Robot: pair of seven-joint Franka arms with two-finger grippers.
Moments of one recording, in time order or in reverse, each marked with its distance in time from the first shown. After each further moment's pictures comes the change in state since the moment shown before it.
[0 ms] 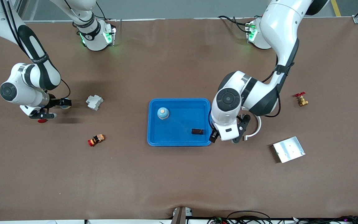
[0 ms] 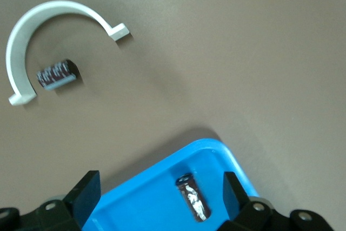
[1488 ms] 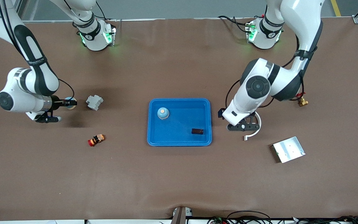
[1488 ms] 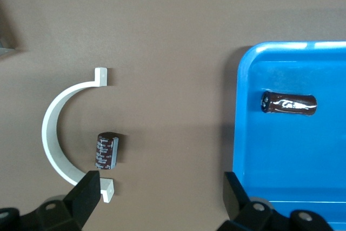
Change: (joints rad) left arm 0.135 -0.265 -0.057 -0.461 -0.054 0.223 1.045; right arm 0.010 -0.009 0.106 0.199 0.153 -0.347 0.005
